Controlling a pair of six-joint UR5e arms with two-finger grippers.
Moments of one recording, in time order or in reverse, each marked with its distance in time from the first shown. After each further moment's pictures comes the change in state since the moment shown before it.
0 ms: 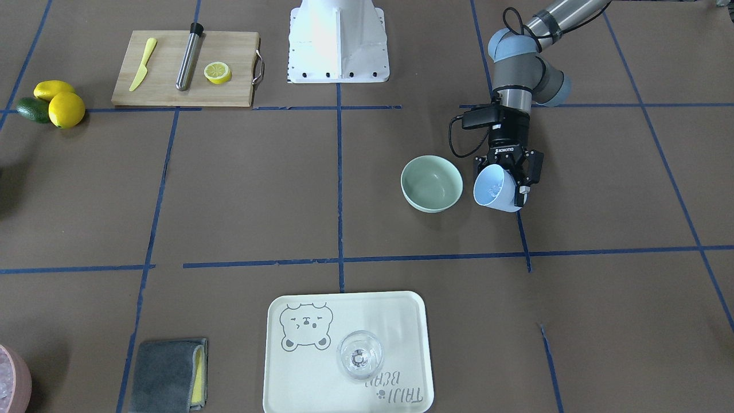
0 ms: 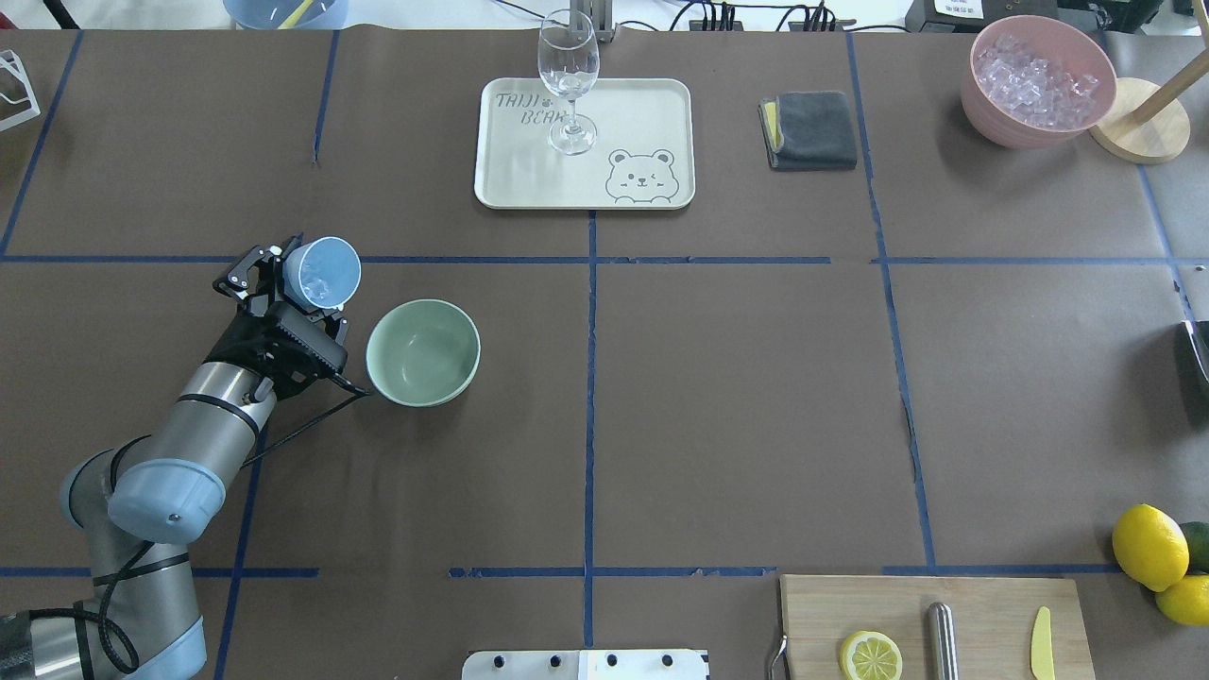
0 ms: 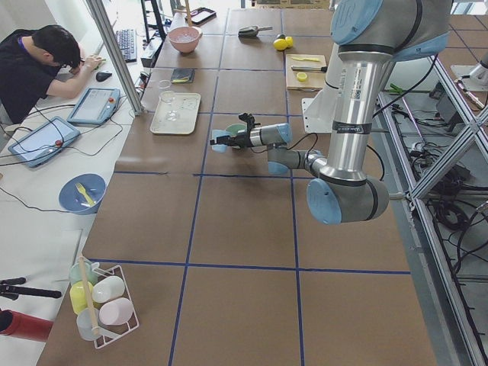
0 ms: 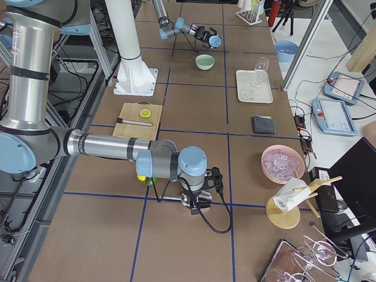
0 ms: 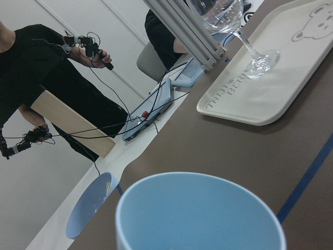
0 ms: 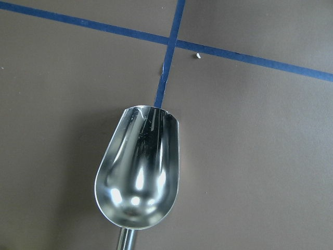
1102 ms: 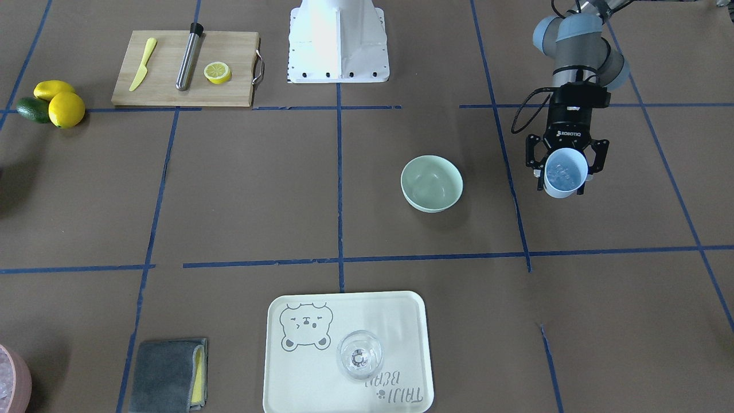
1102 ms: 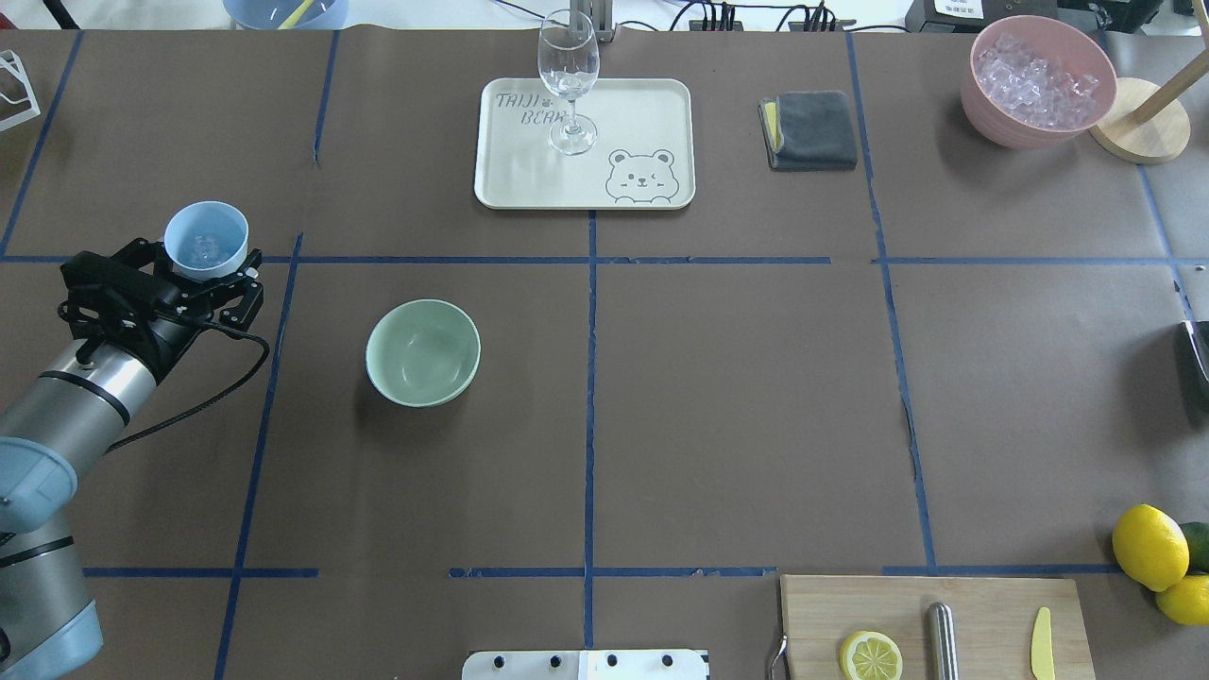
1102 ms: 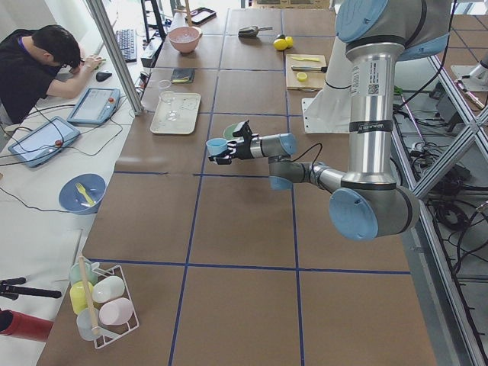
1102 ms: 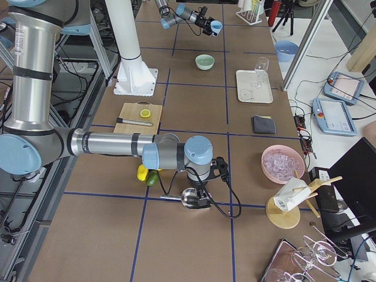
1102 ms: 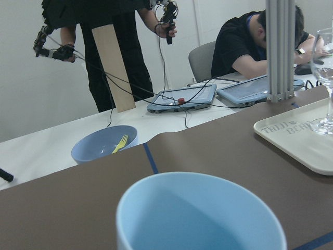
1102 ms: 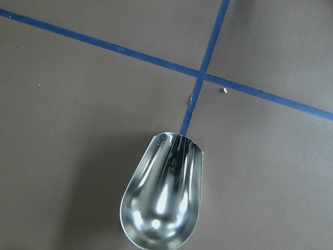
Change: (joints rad) left arm -0.110 0.171 -0.110 -0.113 -0.156 -0.605; right arm -0.025 0.024 0.023 0.000 0.001 -0.008
